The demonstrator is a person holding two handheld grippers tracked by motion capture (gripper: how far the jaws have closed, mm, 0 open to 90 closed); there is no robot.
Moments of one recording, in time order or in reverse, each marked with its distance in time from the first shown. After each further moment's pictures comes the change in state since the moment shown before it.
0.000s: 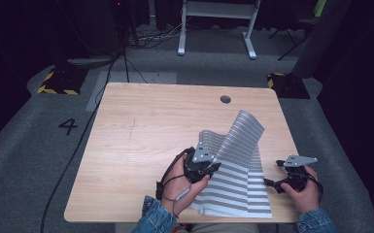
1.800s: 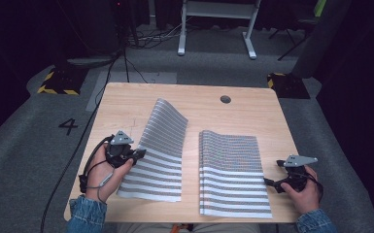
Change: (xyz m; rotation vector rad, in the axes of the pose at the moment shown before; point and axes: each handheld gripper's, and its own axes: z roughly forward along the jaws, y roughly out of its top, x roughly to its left) left arm 0.132 -0.069 -0.121 0.116 0.253 -0.159; right arm 0.000 0.000 0.000 -0.002 -0.005 0.009
